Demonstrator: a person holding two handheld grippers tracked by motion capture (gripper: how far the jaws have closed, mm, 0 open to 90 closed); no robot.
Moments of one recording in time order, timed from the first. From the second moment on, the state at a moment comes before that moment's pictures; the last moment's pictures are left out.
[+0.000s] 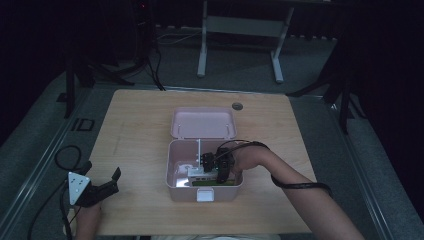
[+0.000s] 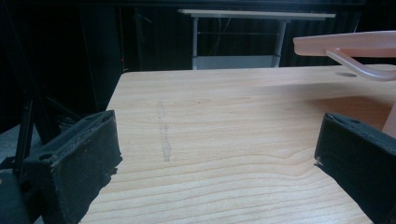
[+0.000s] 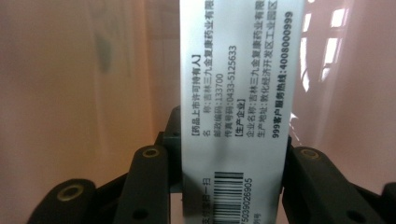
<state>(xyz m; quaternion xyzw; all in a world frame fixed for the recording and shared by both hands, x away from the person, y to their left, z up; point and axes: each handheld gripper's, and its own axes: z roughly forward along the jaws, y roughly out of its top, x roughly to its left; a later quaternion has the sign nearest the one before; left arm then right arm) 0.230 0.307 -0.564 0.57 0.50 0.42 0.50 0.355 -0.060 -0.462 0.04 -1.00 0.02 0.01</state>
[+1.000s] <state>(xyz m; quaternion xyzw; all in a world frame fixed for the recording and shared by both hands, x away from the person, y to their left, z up) 0.231 0.306 -0.564 0.57 0.50 0.42 0.50 0.359 -0.071 -0.429 0.03 -1.00 0.01 0.03</state>
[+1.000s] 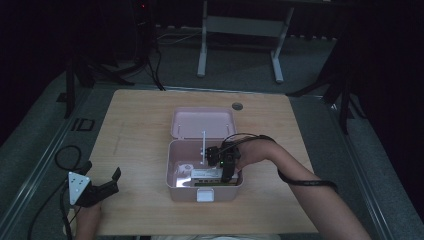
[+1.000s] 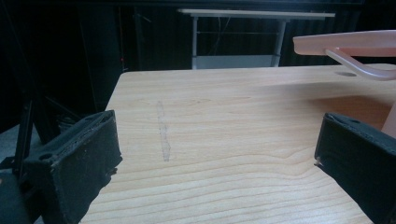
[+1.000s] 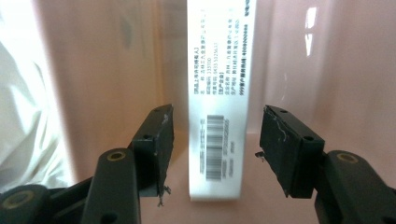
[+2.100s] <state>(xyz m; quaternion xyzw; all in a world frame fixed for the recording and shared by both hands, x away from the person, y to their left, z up) 0.231 0.306 -0.564 0.57 0.50 0.42 0.50 0.400 -0.189 -0.394 -0.11 -0.98 -0.16 -0.08</state>
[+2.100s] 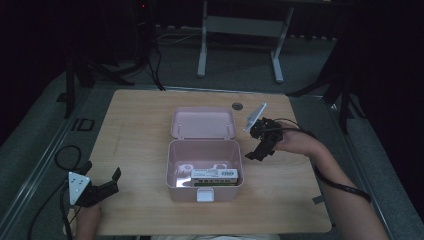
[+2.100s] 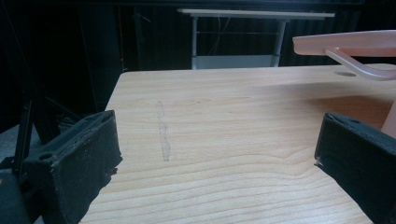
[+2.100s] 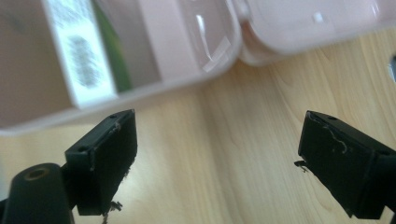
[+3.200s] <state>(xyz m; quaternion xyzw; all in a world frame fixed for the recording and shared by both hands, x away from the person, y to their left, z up) 0.230 0.307 -0.564 0.57 0.50 0.42 0.50 0.397 -0.283 -0.533 -0.31 -0.86 -0.36 -0.21</state>
